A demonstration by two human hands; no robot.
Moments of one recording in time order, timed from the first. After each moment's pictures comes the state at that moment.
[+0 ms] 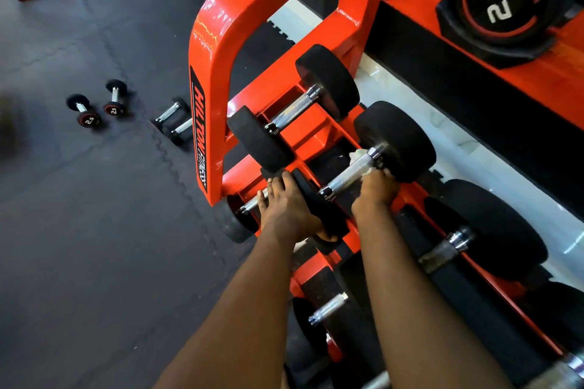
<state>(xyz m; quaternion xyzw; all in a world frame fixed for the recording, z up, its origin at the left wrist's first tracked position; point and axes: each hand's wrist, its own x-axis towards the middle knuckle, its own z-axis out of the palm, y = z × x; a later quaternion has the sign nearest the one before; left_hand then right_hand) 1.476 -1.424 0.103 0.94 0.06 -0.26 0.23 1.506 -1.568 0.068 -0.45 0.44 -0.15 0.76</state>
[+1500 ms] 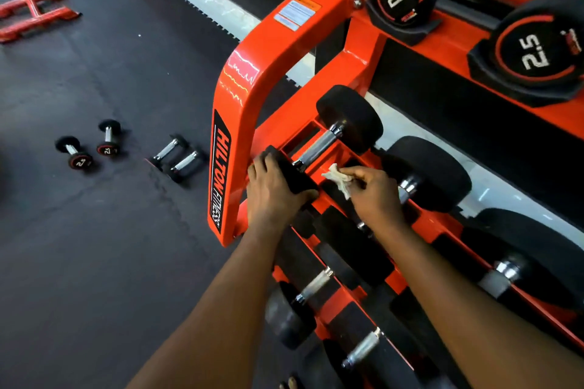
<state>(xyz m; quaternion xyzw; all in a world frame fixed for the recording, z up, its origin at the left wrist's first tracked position) 1.572 -1.339 0.108 0.96 -0.02 0.01 0.27 1.534 -1.519 0.101 -0.87 0.13 -0.10 0.46</state>
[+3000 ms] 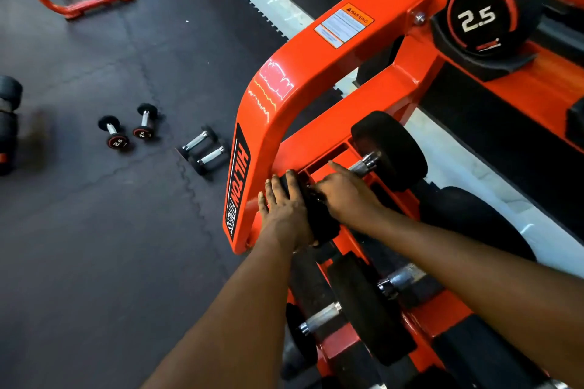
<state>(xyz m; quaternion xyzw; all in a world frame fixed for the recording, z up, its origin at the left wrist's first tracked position) 1.627 -1.347 0.098 0.96 0.05 -0.25 0.13 1.680 -1.492 0.056 -0.95 -0.30 0.06 0.03</state>
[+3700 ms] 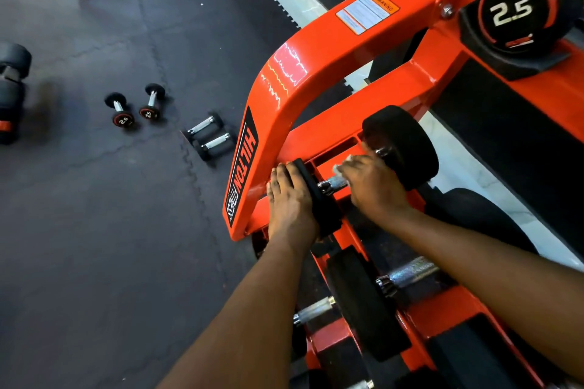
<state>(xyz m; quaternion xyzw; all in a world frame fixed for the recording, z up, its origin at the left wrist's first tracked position) 1.607 -1.355 0.083 0.97 0.07 -0.11 0.21 1.676 -1.524 0.052 -0.96 -0.27 -0.10 0.08</state>
